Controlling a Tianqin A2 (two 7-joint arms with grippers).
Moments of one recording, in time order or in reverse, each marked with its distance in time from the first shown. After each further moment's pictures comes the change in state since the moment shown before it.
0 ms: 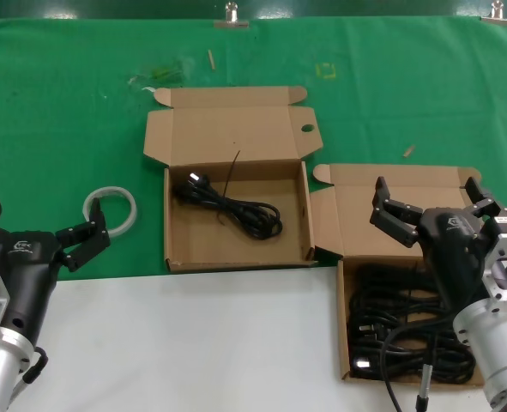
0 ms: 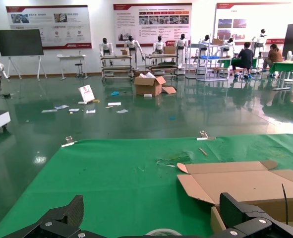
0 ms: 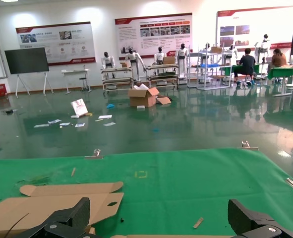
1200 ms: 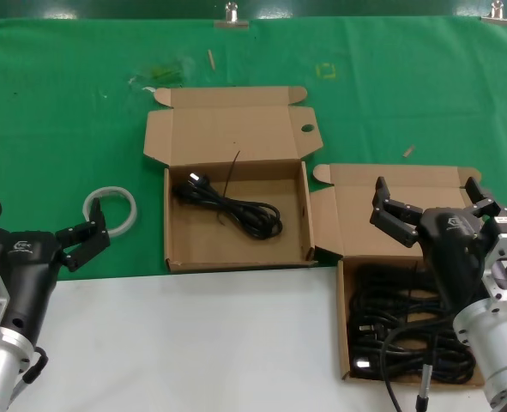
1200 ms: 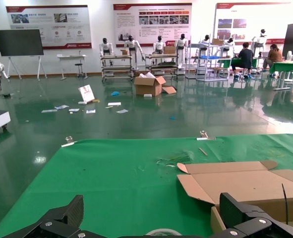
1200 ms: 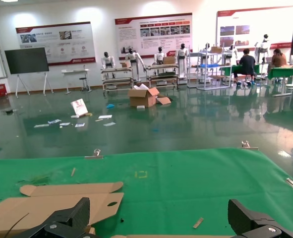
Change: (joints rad) left arm 0.000 0.000 0.000 0.000 0.000 0.000 0.000; right arm 0.000 0.000 0.000 0.000 0.000 0.000 0.000
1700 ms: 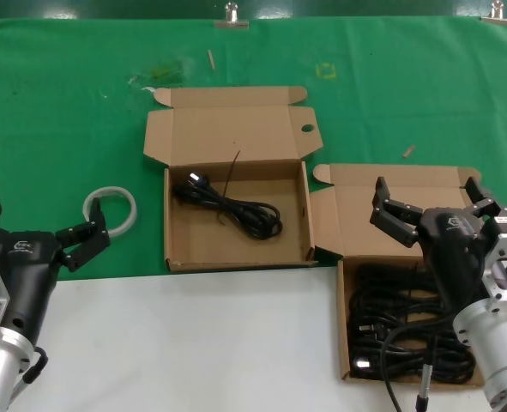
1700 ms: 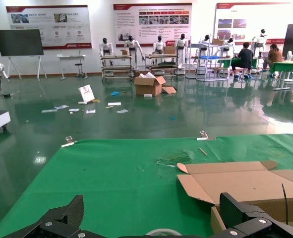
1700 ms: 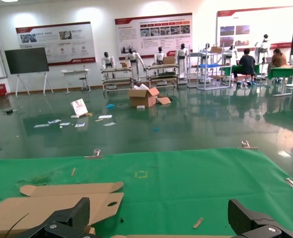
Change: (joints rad) left arm 0.000 0.000 0.000 0.000 0.000 0.000 0.000; right arm 0.000 0.000 0.000 0.000 0.000 0.000 0.000
